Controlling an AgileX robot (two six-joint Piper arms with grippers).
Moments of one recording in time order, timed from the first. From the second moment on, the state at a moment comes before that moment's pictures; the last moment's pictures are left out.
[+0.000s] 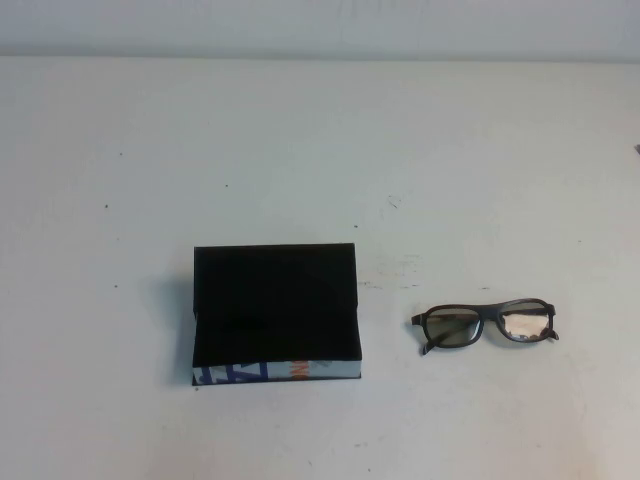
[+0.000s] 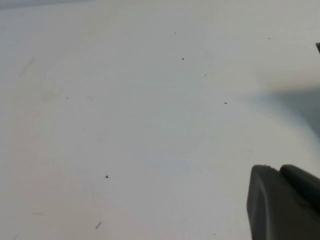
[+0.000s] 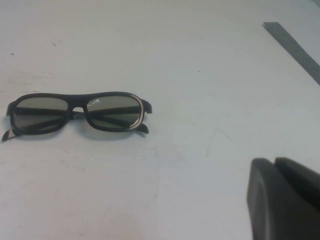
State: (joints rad) right arm -0.03 -0.01 0.03 0.28 0.36 -0.28; left arm -0.10 -0.01 0.03 0.04 0.36 0.03
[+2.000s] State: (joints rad) right arm -0.03 0.17 -0.16 1.11 0.48 -0.28; left arm -0.10 -0.01 0.03 0.04 0.36 0.03
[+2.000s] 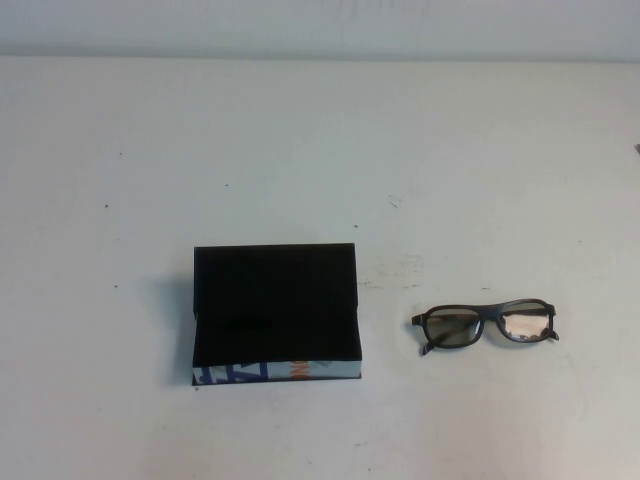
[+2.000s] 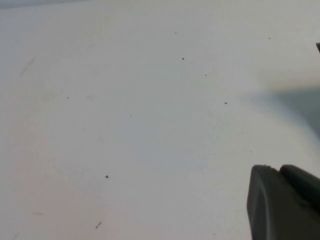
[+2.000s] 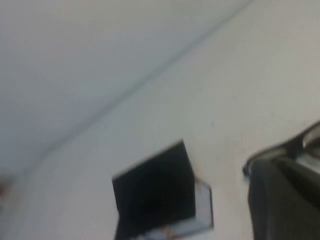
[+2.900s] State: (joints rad) right arm 0.46 1.27 -0.92 0.17 0.95 -0.69; left arm -0.10 -0.01 0.03 0.04 0.36 0.03
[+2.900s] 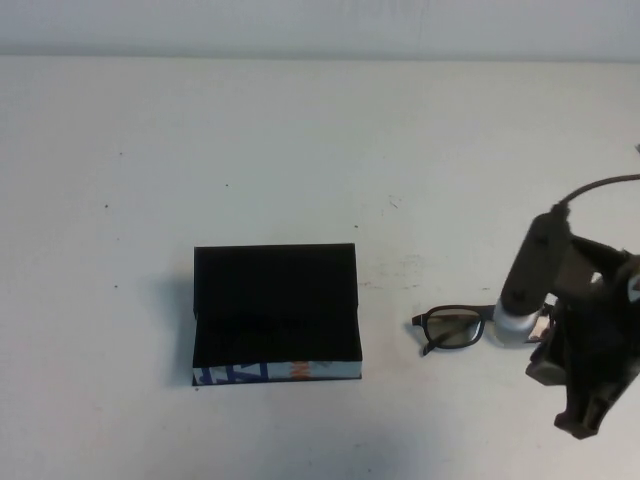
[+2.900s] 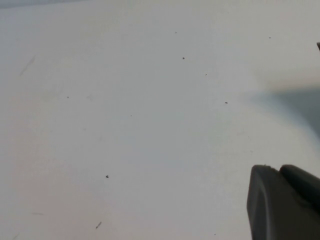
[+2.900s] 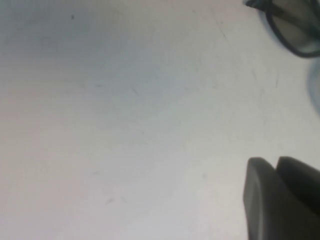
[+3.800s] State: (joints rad) right arm 0.40 1.79 -1.22 0.07 0.86 -1.25; left arm -0.10 -0.01 0.03 0.04 0.36 0.03
